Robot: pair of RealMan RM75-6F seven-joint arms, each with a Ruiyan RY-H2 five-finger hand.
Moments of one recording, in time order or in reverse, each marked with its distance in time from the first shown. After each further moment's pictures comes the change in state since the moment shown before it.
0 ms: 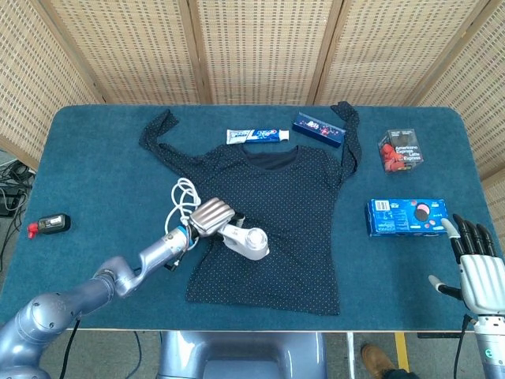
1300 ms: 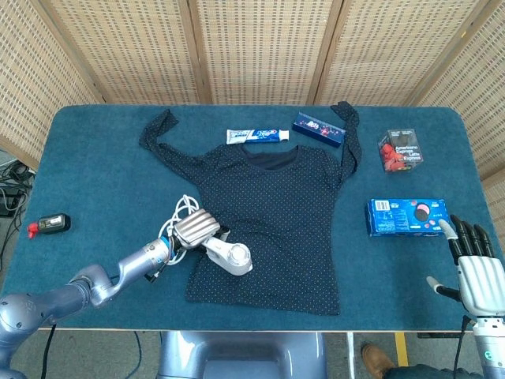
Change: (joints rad) left arm 0.075 0.127 0.069 -0.142 0.037 0.055 0.082; right arm -0.002 0.004 -0.008 -0.012 -0.019 0.006 -0.001
